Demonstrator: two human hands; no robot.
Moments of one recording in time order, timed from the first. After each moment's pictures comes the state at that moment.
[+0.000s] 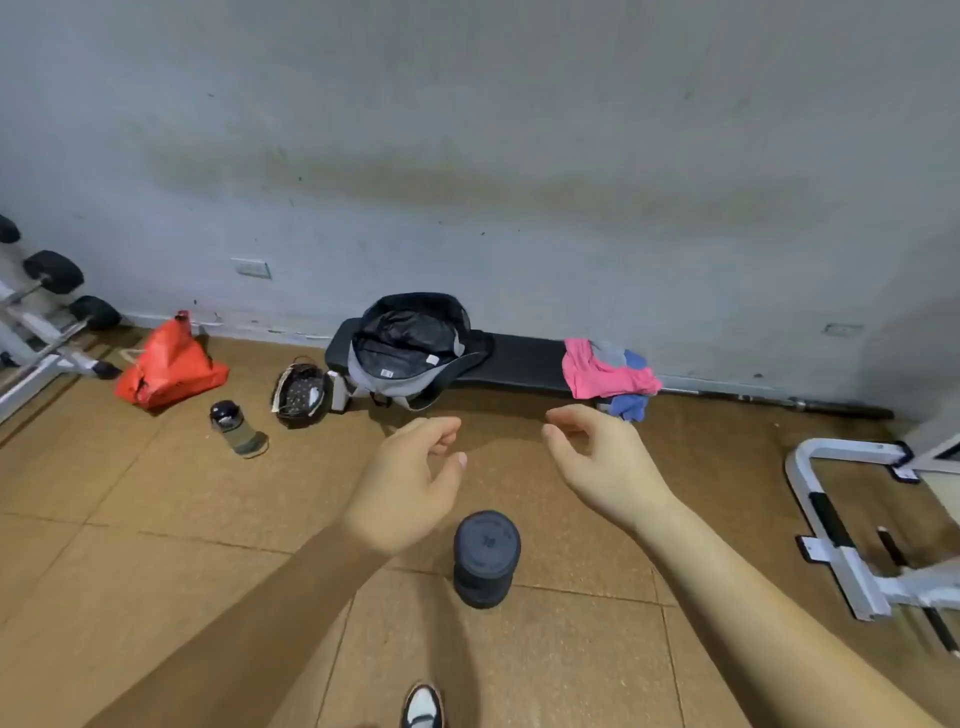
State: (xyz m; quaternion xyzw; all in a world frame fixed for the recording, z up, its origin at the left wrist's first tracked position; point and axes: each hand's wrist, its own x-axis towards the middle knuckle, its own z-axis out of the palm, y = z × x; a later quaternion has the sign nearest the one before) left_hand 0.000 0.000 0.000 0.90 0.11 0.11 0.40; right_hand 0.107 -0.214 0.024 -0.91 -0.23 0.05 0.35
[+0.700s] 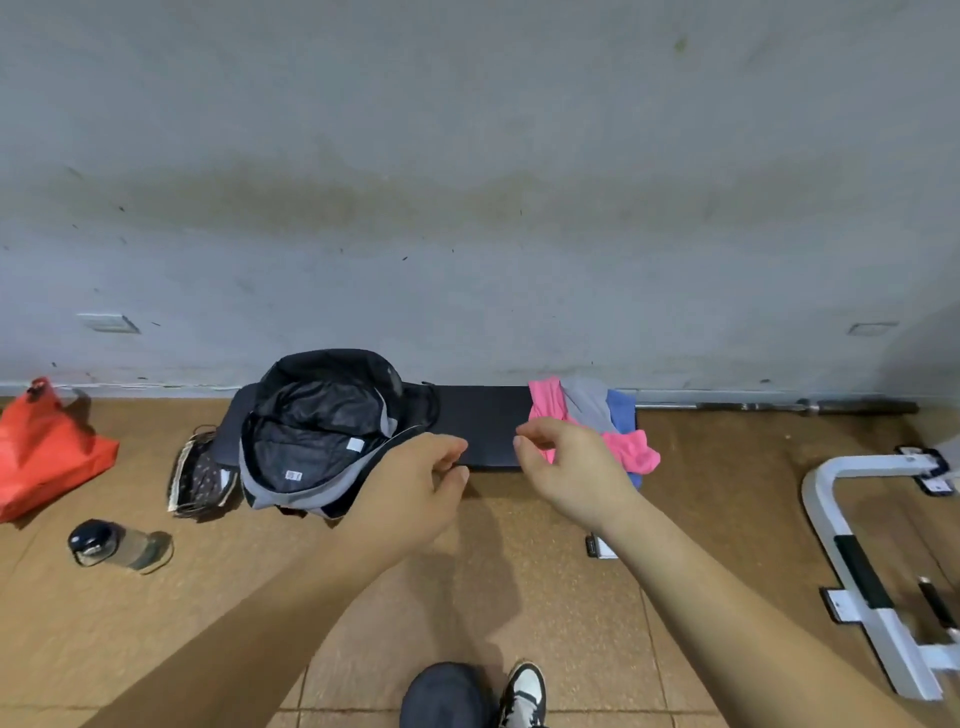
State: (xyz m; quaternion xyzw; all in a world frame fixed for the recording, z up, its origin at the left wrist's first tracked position) left_hand 0.496 0.048 -0.052 0.91 0.09 -0.02 0.40; right_hand 0.581 -0.153 -0.048 -0.90 -0.16 0.13 0.37
